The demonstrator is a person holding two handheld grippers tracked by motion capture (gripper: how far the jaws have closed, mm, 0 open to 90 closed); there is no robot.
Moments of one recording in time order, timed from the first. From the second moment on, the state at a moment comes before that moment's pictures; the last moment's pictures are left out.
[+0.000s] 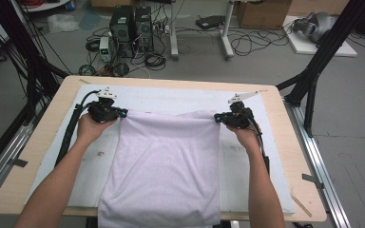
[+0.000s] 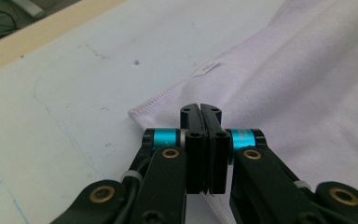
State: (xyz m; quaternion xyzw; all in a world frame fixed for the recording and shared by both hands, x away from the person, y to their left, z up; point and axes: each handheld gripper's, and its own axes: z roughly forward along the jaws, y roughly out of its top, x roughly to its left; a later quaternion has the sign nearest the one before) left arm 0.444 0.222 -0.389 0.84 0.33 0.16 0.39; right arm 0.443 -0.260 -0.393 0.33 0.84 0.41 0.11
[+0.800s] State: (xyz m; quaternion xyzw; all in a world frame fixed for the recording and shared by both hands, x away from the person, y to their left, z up) left arm 0.316 0.245 -0.407 0.85 0.27 0.14 0.43; right arm 0.327 -0.263 -0.395 0.26 0.86 0.44 0.07
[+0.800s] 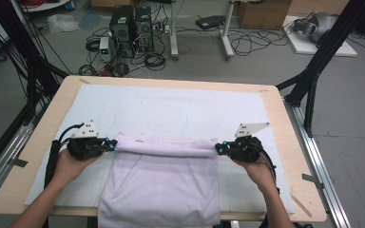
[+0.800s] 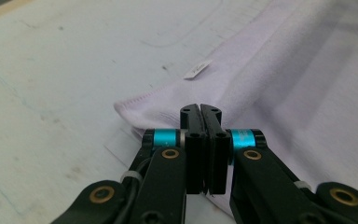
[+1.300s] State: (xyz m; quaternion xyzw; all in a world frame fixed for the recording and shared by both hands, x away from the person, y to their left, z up) left arm 0.329 0.245 -0.407 0.85 0.30 0.13 0.42; right arm 0.325 -0.264 -0.402 0.28 0.84 0.45 0.08
